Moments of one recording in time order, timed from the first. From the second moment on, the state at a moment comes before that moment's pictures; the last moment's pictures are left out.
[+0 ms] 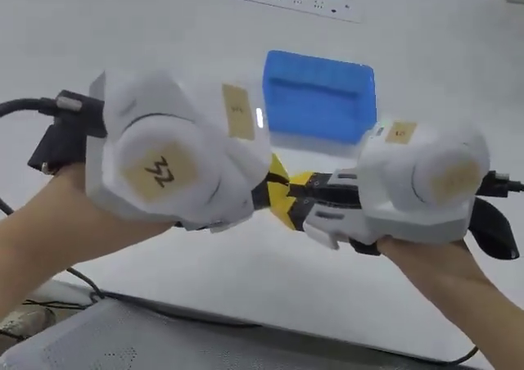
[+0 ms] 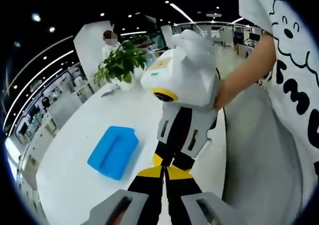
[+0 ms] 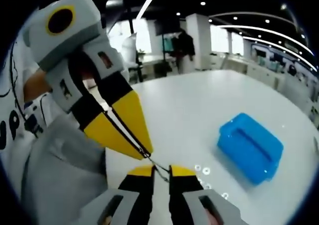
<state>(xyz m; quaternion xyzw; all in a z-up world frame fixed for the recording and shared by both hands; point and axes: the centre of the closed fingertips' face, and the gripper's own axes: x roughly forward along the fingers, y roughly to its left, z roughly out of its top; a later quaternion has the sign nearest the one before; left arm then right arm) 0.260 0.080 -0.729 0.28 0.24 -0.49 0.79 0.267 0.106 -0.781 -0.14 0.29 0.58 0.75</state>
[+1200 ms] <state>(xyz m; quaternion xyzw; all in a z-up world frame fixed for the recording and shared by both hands) 0.313 0.098 -0.748 0.25 0.27 -0.47 0.80 0.316 0.119 -0.803 -0.11 0.32 0.56 0.76</state>
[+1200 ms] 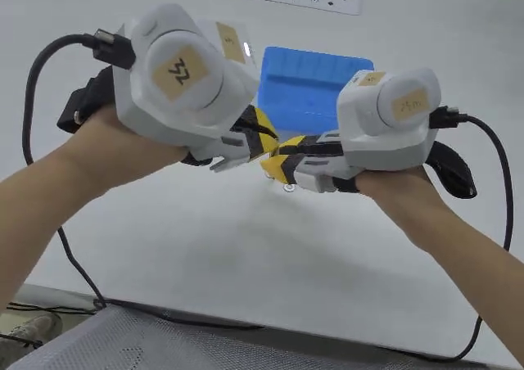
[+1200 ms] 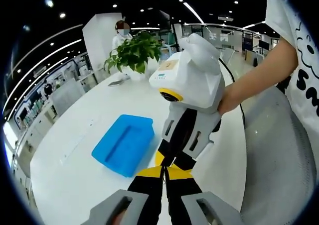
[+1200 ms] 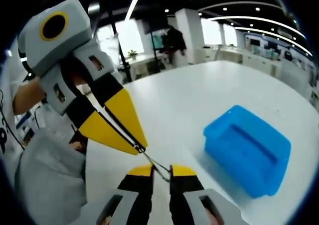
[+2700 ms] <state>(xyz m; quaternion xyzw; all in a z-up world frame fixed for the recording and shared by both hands) 0.232 0.202 -0.754 0.08 0.27 -0.11 0.95 0.349 0.100 -0.735 -0.11 0.24 0.54 0.80</state>
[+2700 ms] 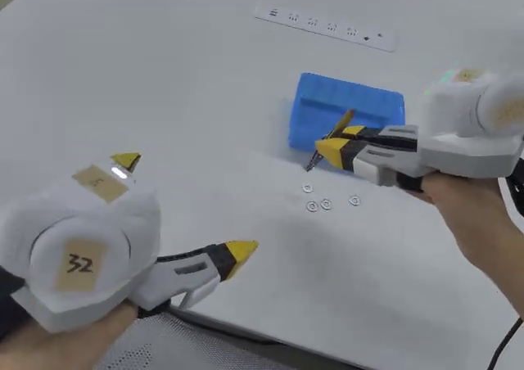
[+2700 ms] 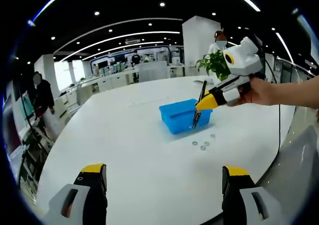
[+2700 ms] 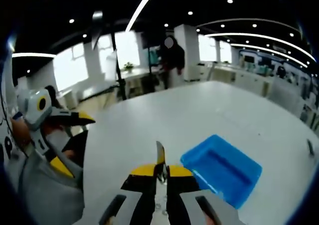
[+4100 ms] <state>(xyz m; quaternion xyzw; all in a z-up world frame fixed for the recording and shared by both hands) 0.234 0.212 -0.771 0.09 0.27 -0.09 0.95 0.444 0.121 -0.796 -0.10 0.27 0.47 0.83</state>
